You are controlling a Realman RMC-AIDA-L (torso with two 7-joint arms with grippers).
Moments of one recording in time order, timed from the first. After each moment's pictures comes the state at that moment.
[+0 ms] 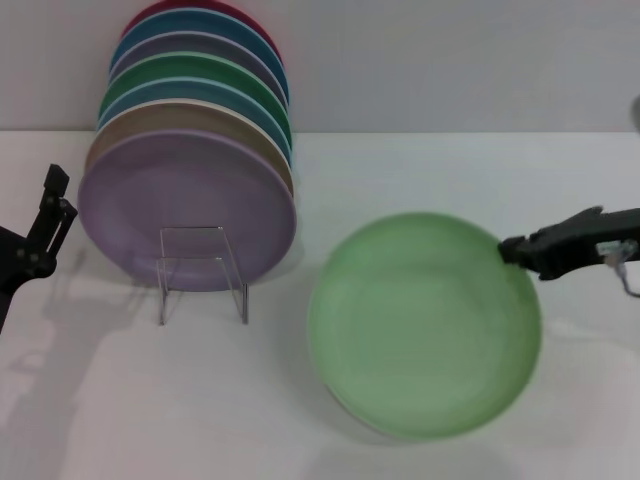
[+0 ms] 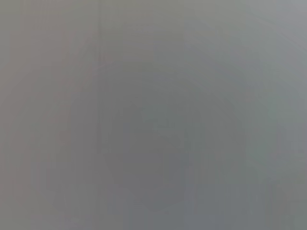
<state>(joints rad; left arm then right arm) -0.21 -2.08 -0.90 -0.34 2.50 1.53 -0.03 0.32 2.08 1.93 1.52 -2.31 1.38 -0.75</state>
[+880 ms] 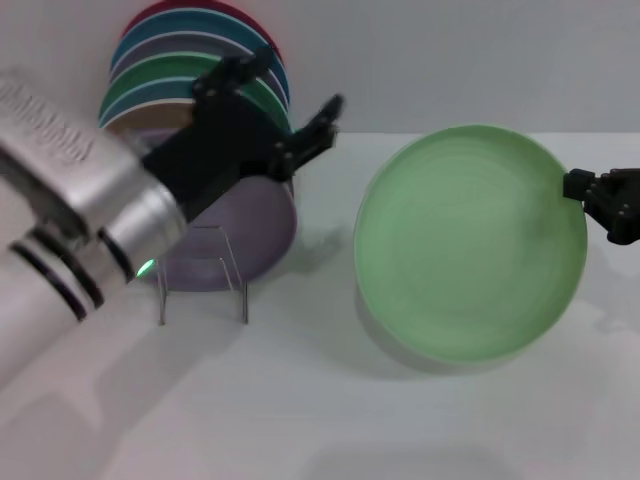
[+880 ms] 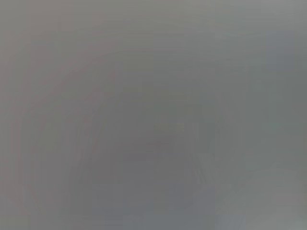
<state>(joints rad) -0.29 -1.84 -0.93 -1.28 2.89 0.46 -0.06 0.13 2.08 2.09 1.35 -1.77 1.19 -1.38</state>
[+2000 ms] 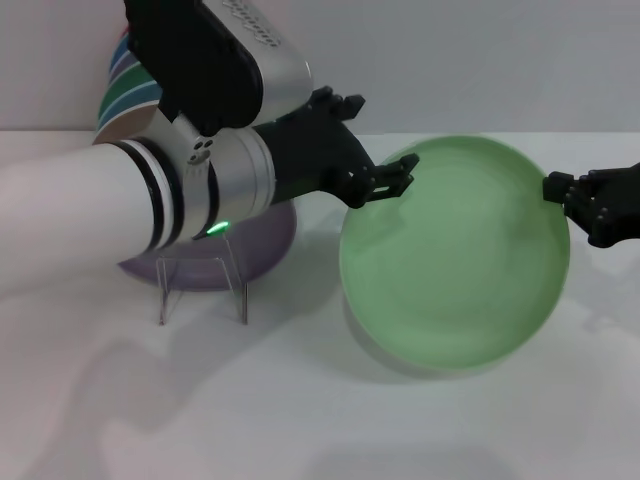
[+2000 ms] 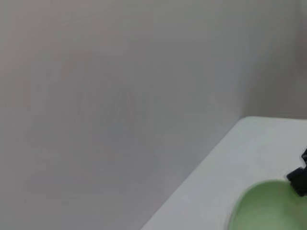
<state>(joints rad) -0.35 -2.03 -1.25 -1.66 2.39 -0.63 0.66 0.17 2.08 2.08 1.31 -1.78 1.19 -1.43</state>
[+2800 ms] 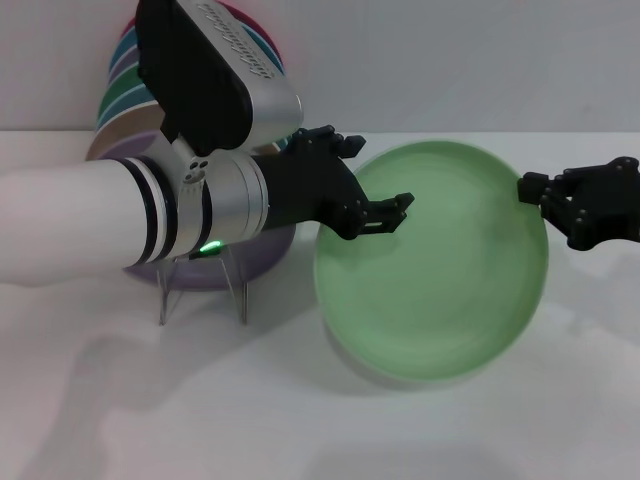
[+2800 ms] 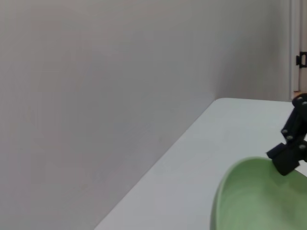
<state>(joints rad) -0.37 -2.07 -1.34 -1.54 2.21 -0.72 0.88 0.17 2.08 2.04 1.35 -1.77 1.22 -1.43</state>
